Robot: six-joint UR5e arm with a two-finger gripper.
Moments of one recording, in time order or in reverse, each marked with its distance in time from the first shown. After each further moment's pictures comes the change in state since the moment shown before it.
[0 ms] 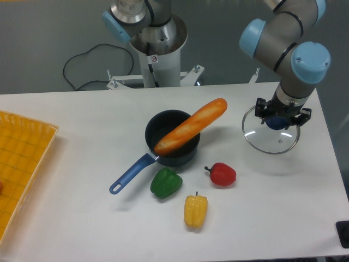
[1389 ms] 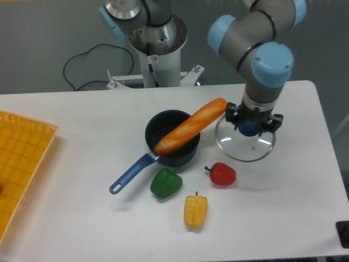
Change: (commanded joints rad) arm -0.216 0.087 -0.020 -0.055 -0.006 -0.176
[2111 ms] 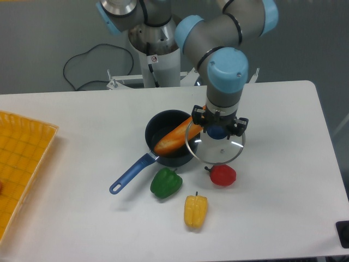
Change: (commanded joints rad) arm -0.100 0.052 -0.077 0.011 0.000 -0.083
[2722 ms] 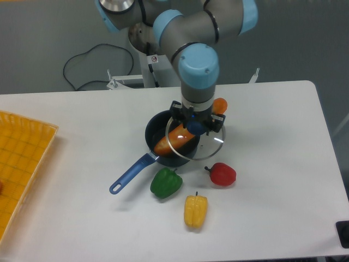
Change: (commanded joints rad) arm -0.080 0.046 -0.075 0.002 0.012 -0.060
